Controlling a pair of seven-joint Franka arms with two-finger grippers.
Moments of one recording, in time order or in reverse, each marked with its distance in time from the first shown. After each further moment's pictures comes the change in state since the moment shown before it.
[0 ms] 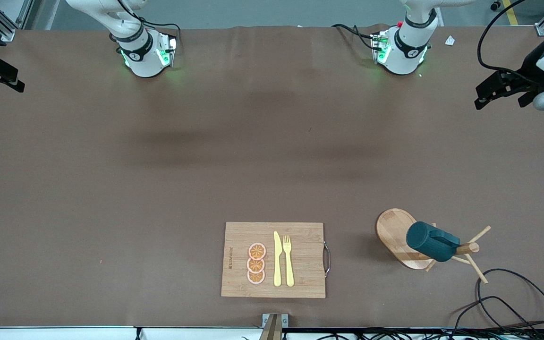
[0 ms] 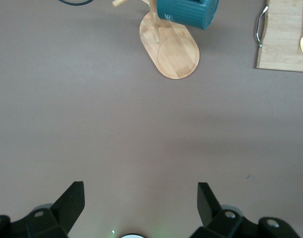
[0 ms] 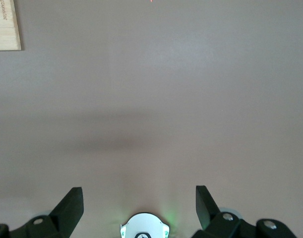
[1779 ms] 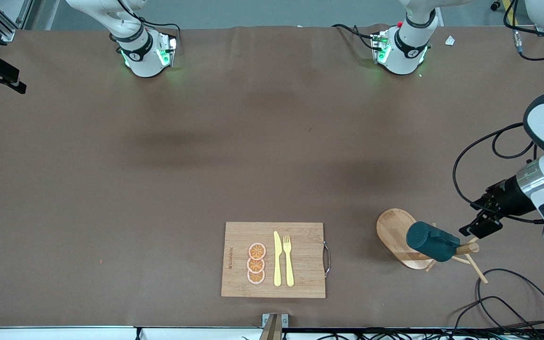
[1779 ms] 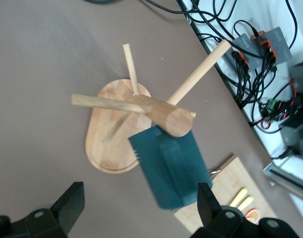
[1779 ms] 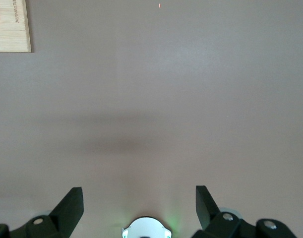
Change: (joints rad) left arm 0.059 0.503 -0.012 0.131 -0.228 0.573 -0.695; right arm 0.000 0.000 0.002 0.000 0.022 0.013 -0.018
